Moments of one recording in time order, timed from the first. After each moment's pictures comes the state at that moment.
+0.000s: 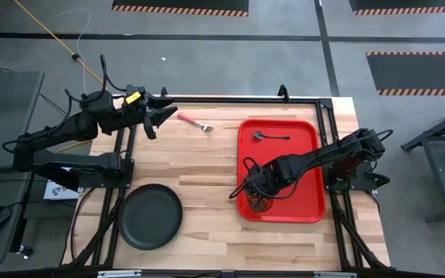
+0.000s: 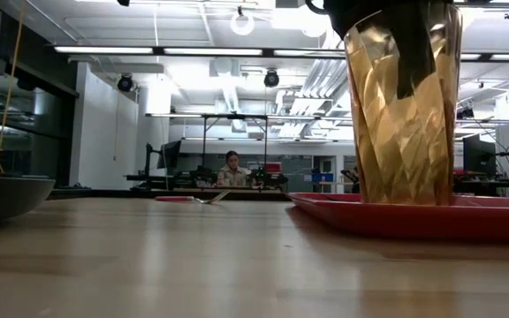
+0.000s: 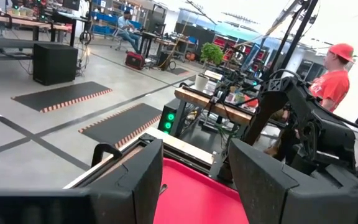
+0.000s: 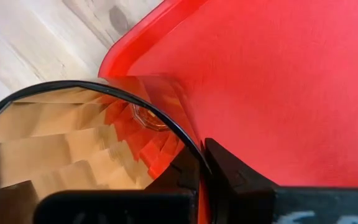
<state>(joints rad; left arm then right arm) 0.25 0.78 0.98 -0.19 -0.10 -0.29 0.30 1.72 1.46 -1.18 0.00 0.97</state>
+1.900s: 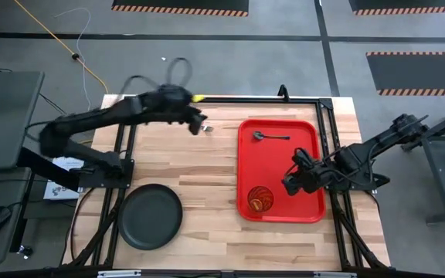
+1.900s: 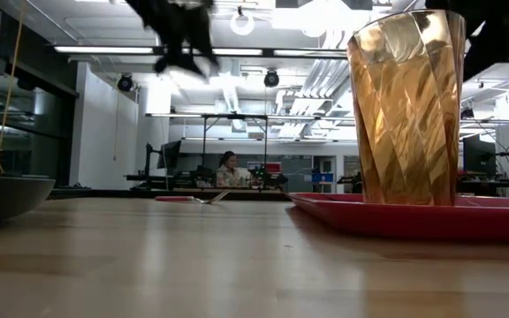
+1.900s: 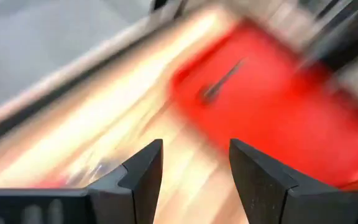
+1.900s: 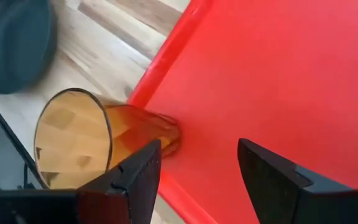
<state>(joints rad) 0.38 1.33 1.19 -0.57 -0.06 -0.38 0.48 1.05 0.91 -0.91 0.34 1.39</state>
